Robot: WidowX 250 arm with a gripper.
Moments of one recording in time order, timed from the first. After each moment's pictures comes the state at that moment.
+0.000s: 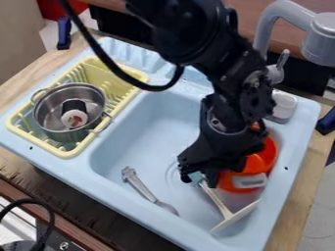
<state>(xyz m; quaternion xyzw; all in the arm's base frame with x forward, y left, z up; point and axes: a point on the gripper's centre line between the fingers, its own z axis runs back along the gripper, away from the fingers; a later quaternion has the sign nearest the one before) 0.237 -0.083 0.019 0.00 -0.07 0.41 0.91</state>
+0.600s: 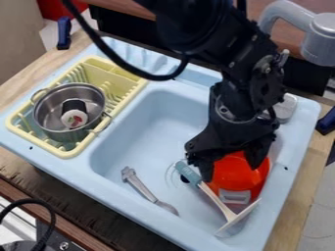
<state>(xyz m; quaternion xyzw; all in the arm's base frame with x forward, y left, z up) 0.248 -0.079 0.034 -0.01 -0.08 0.41 0.91</state>
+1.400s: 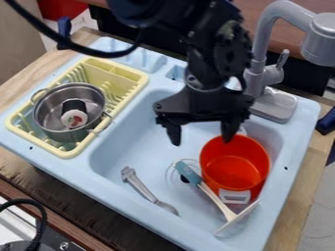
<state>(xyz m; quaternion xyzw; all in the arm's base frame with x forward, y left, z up) 0.255 -0.037 0.061 0.02 -0.13 0.28 0.95</state>
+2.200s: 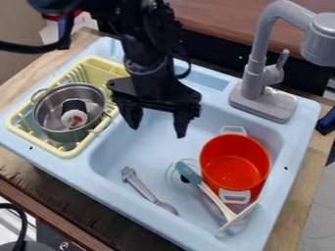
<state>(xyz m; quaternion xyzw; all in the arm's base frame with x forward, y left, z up) 0.239 0.008 0.072 0.01 -0.13 0.12 0.99</state>
